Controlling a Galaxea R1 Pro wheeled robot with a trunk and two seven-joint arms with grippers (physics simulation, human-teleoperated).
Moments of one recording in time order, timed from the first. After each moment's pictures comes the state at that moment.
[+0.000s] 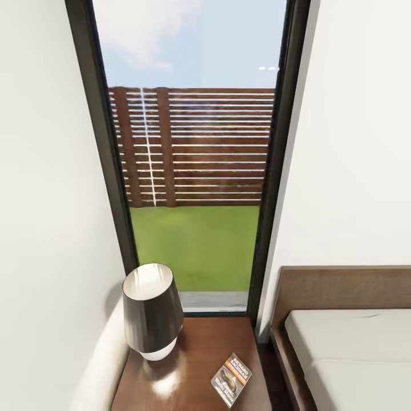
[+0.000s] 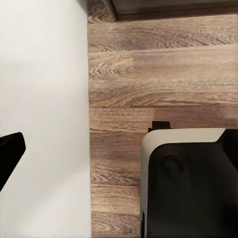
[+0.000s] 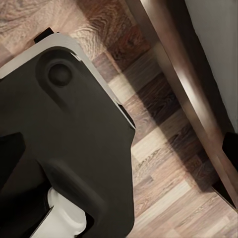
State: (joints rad) left arm -0.16 0.06 -0.12 -0.03 0.08 -0.19 0.12; right arm -0.20 0.04 0.07 0.03 -0.67 0.06 -0.42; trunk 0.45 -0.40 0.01
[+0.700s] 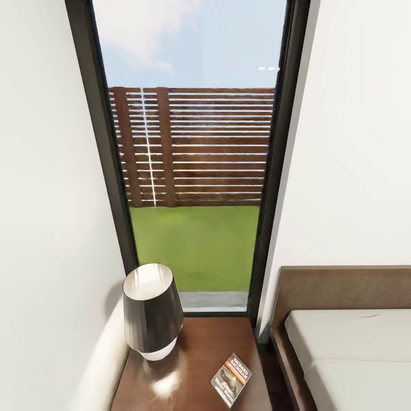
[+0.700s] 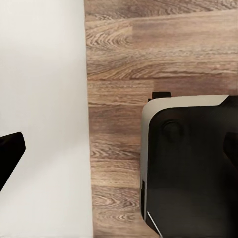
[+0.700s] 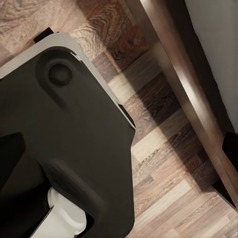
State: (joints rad) left arm -0.09 0.06 -0.12 -0.03 0.09 -0.19 0.12; right arm -0.20 0.04 0.07 0.03 -0.67 0.06 -0.42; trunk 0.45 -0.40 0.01
